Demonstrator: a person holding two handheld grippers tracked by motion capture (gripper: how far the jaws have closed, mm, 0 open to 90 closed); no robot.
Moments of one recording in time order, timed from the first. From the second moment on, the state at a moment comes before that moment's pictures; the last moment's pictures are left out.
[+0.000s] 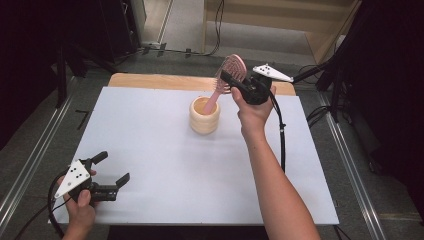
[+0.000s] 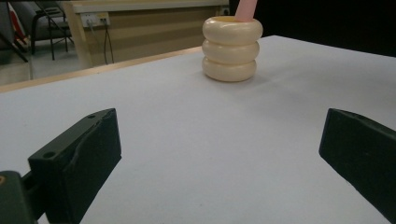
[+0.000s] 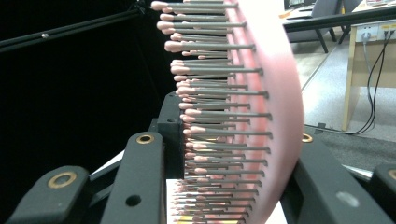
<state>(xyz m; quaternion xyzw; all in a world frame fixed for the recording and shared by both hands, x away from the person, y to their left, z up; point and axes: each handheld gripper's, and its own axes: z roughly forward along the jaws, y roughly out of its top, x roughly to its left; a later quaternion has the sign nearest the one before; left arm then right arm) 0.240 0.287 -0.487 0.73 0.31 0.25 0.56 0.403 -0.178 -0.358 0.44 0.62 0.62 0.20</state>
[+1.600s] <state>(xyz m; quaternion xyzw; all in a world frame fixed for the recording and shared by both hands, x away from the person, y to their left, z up) 0.240 0.286 -0.487 0.73 0.31 0.25 0.56 0.418 -0.160 -0.414 0.47 0.62 0.60 0.18</state>
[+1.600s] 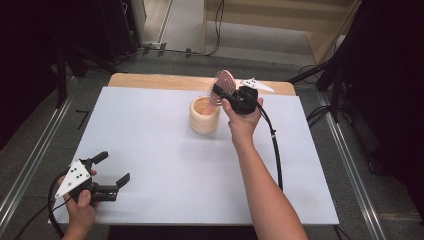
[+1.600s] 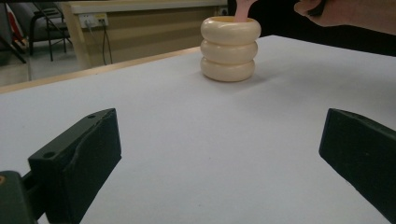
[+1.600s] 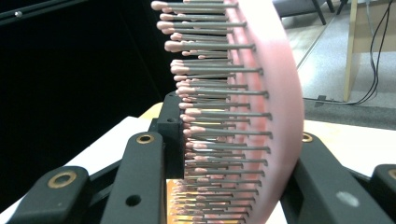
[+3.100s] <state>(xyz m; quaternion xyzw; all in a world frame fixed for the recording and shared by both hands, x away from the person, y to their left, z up) 0.239 0.286 -0.487 0.73 0.30 0.25 0.56 0.406 -0.174 -0.424 0.47 0.66 0.56 0.18</state>
